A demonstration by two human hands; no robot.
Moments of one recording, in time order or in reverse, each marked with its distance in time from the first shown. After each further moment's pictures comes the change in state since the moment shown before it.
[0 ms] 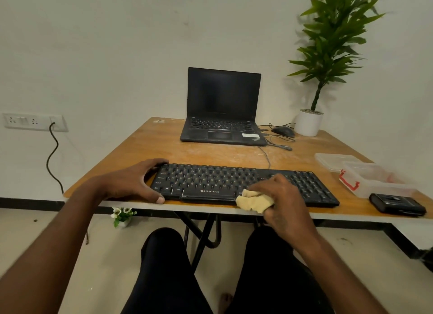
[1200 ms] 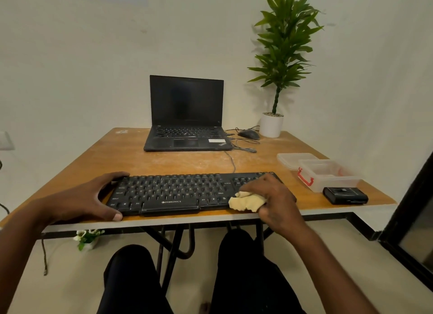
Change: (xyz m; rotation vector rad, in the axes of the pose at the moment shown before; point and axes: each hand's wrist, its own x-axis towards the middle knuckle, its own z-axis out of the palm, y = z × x) left_hand 0.011 -0.019 -0.005 -0.005 0.009 0.014; right_hand -0.004 0.068 -0.031 0.064 0.068 -0.017
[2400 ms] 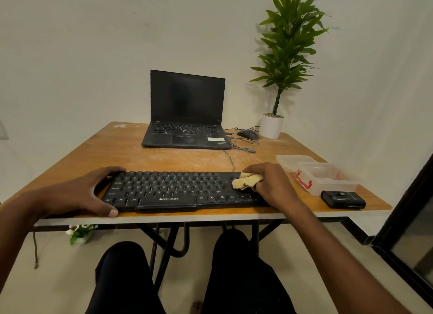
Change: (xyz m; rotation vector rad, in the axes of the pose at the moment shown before) left_hand 0.003 -0.004 0.000 -0.048 -0.010 0.013; right_hand 0.053 0.005 -0.013 -0.144 -0.114 0.222
